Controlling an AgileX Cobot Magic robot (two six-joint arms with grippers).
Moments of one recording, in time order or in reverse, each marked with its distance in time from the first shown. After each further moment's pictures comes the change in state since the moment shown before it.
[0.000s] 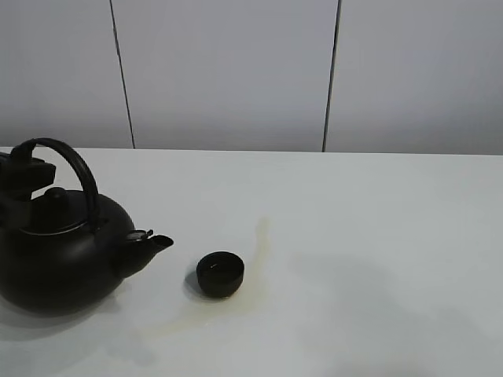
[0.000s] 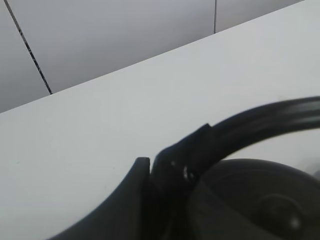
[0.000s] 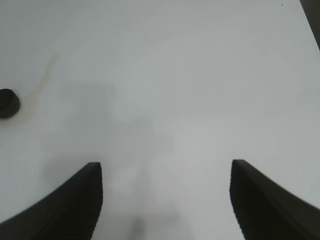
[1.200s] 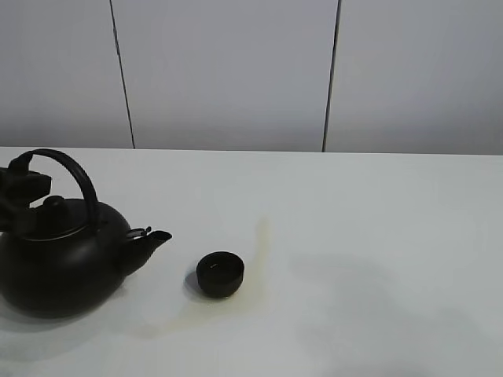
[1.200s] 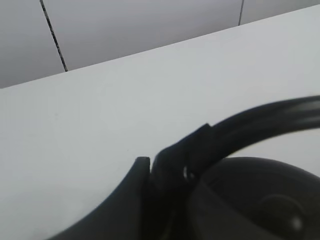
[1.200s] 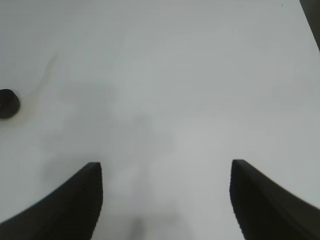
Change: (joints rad) left arm 0.001 0.098 -0.006 -0.098 -0.049 0.011; right arm 0.000 0.000 0.000 0.000 -0.001 0.000
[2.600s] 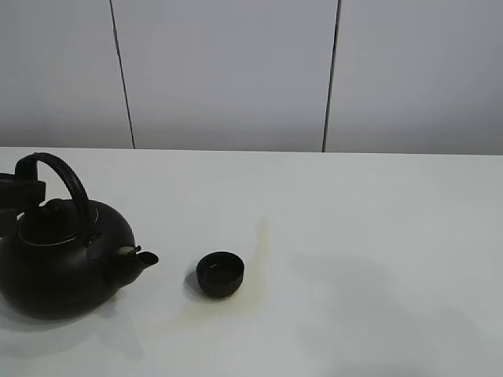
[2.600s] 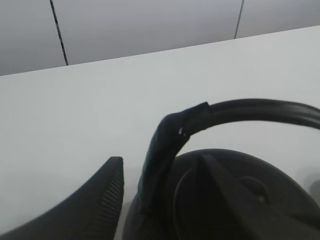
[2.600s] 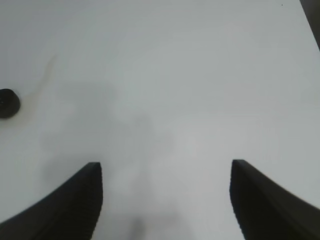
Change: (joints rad) left arm 0.020 -0.034 0.095 0.003 -0.075 -0.062; right arm 0.000 0.000 0.000 0.000 0.001 0.000
